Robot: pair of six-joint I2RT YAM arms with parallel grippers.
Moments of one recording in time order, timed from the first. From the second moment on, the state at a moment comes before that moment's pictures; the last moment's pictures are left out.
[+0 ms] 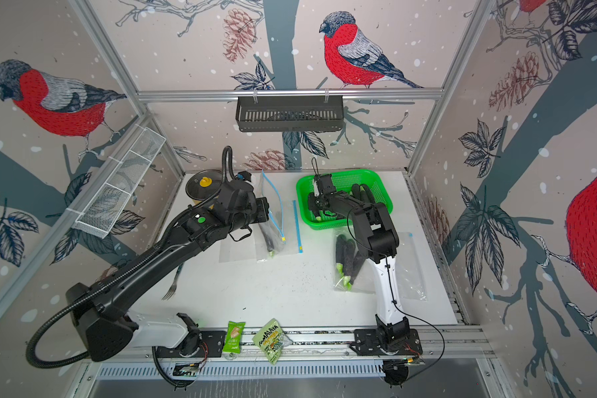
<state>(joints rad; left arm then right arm) -0.70 1.35 1.34 -0.61 -0.15 -0.65 0.40 2.25 1.62 -0.22 -0.15 0.23</state>
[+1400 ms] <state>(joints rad) -0.70 1.35 1.35 -0.57 -0.07 -0.64 0.72 1.55 1.09 0.58 -0.24 0.40</state>
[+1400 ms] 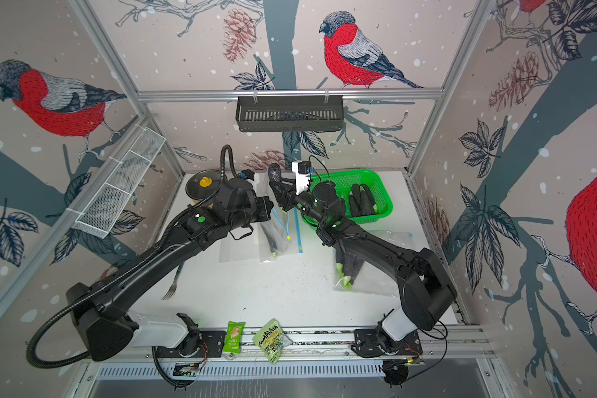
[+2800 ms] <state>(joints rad) -0.68 1.38 1.34 -0.55 -0.06 -0.62 0.20 1.74 1.19 -0.13 -0.18 0.33</state>
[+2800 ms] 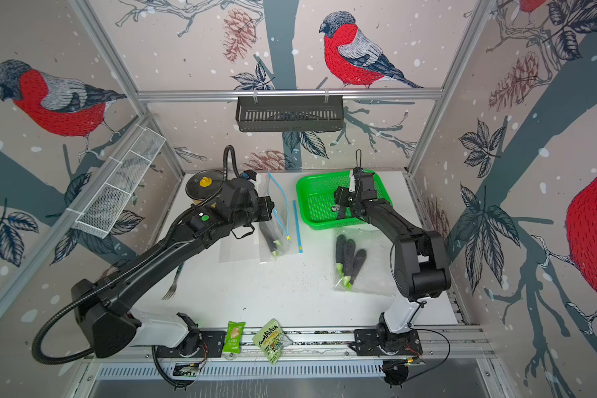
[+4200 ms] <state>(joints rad) -0.68 1.37 1.31 -0.54 -0.04 -0.61 0.39 1.52 1.26 -0.10 -0.19 0.26</state>
